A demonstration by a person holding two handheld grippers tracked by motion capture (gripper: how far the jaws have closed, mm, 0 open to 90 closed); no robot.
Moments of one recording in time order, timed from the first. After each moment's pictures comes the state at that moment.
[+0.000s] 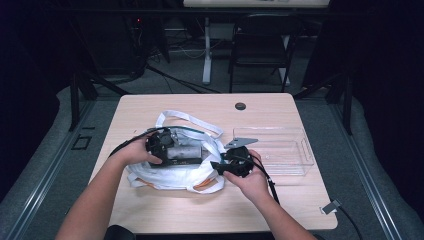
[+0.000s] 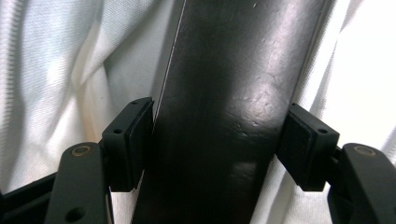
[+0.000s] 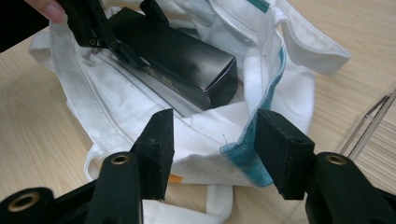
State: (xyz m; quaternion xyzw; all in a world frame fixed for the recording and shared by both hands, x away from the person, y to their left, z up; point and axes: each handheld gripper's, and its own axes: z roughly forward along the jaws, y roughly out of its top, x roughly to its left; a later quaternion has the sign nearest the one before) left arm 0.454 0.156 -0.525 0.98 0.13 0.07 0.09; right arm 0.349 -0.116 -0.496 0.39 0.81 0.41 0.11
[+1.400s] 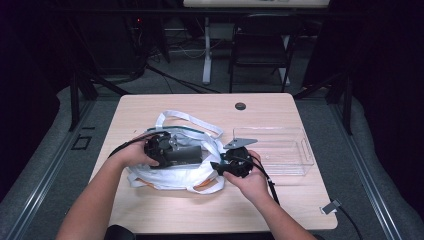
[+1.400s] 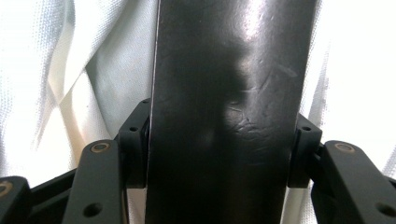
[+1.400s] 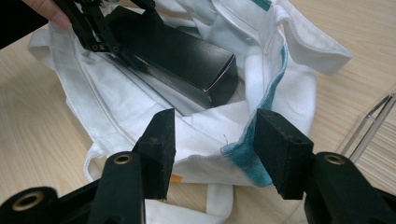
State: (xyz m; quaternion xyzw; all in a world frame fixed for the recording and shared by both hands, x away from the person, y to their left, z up) left arm 0.450 0.161 -0.533 0.99 0.07 0.08 0.09; right arm 0.348 -0.116 -0.497 0.39 0.82 0.41 0.11
